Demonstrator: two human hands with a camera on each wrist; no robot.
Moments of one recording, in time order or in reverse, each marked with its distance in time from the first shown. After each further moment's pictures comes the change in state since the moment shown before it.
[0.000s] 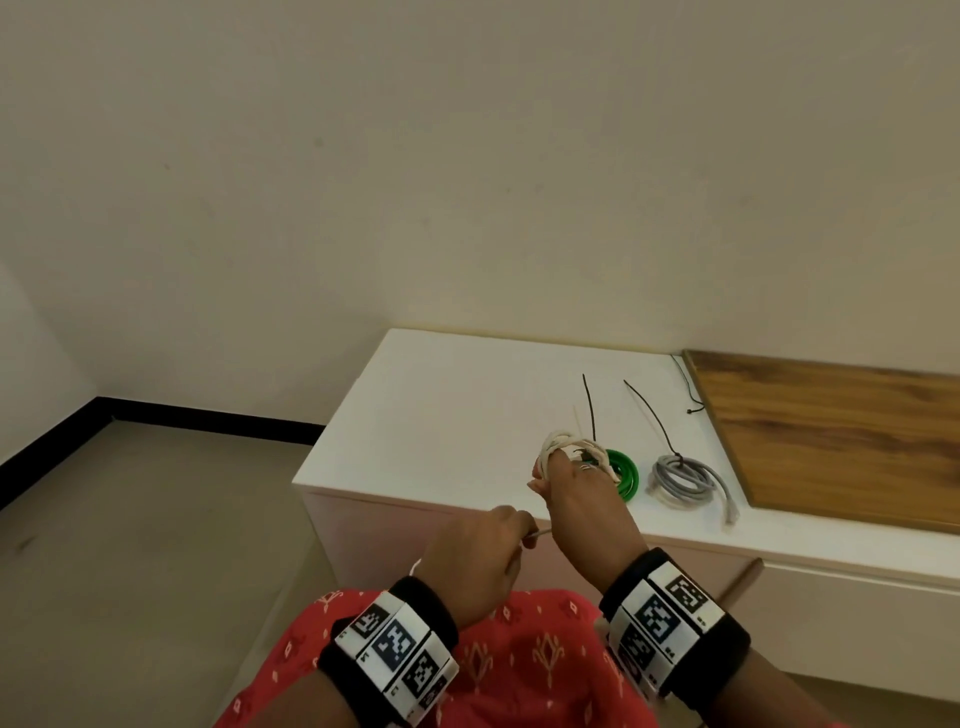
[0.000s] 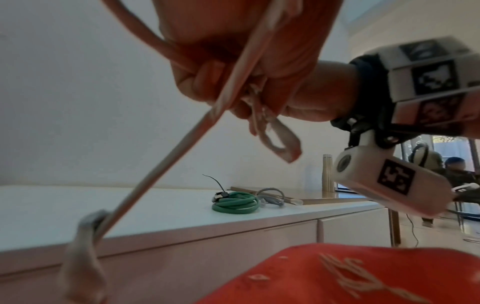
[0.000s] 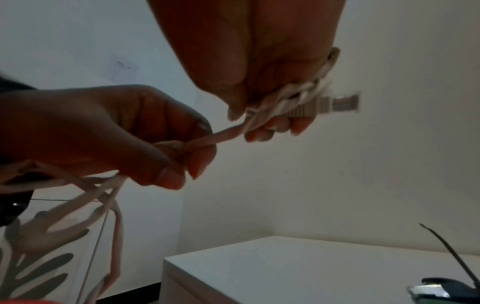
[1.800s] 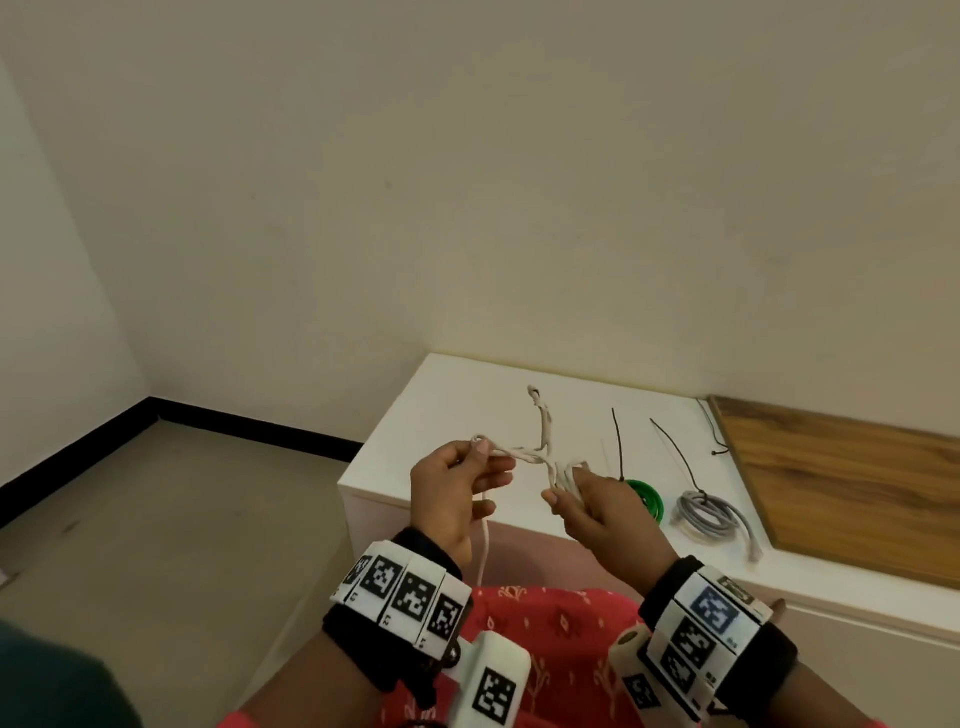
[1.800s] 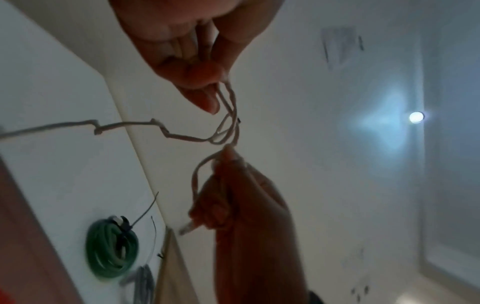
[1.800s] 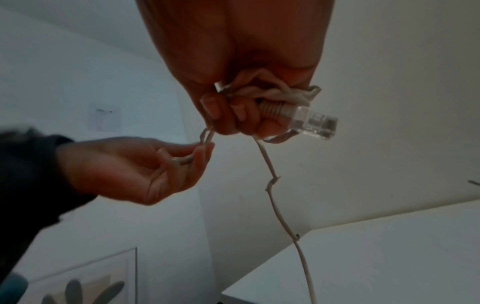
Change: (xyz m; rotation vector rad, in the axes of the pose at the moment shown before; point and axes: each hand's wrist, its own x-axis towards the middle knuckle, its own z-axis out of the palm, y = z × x) left_hand -0.014 0.013 -0.070 -1.424 0.615 -0.654; right_hand -0.008 -0.026 -0.034 0.537 -0.139 0.028
